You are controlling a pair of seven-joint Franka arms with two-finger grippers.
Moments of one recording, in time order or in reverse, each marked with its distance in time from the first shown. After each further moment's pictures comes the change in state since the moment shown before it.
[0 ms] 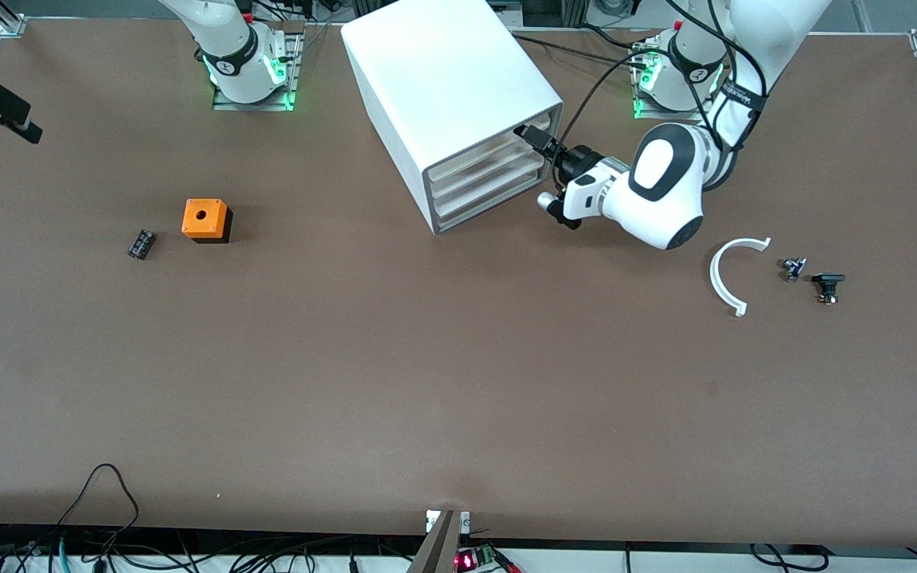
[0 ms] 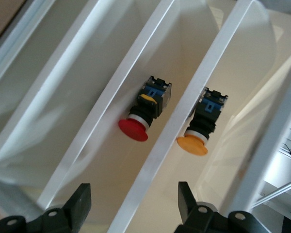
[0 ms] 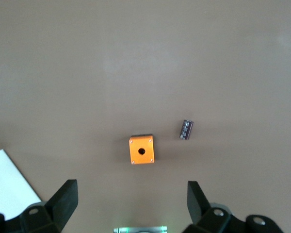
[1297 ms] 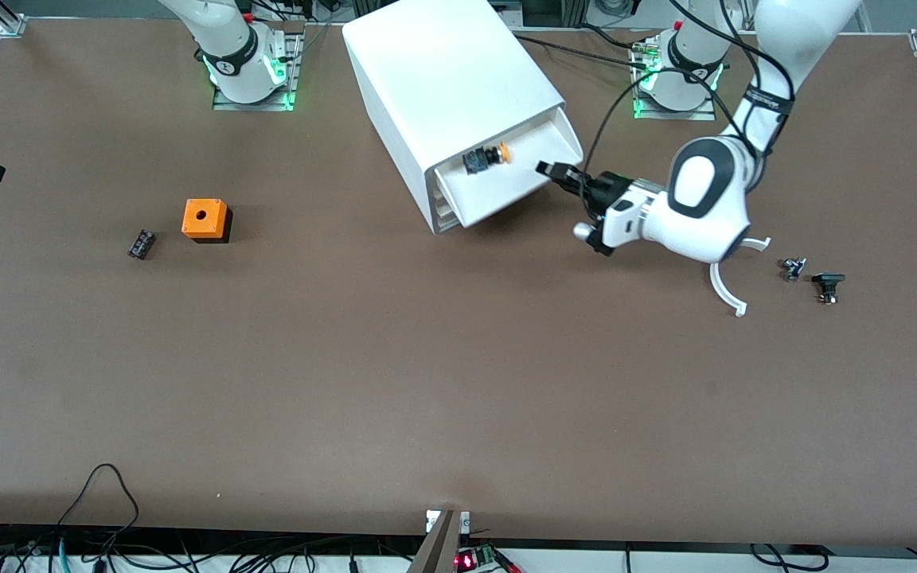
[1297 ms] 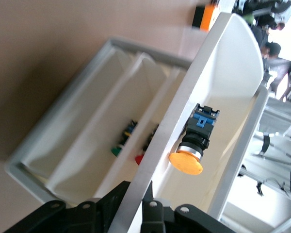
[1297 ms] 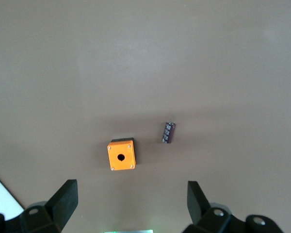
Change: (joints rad) left arm 0.024 -0.004 0.170 0.058 -0.023 0.014 0.043; right arm -0.005 0.114 -0.099 0.061 0.002 -0.013 -0.104
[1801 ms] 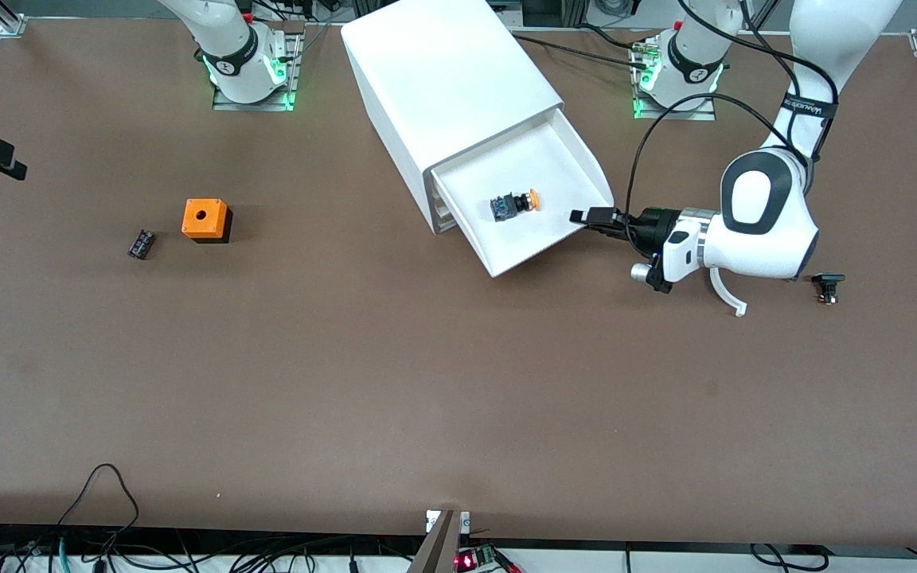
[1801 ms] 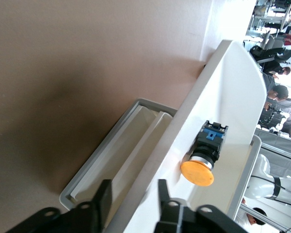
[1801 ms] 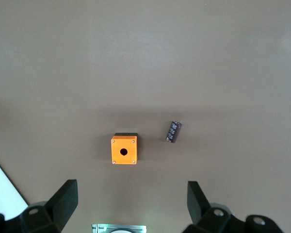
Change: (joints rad) left arm 0.024 0.000 0.071 0.055 0.026 0.097 -0.003; right arm 0.039 0.015 0.006 0.004 0.000 -0.011 -0.058
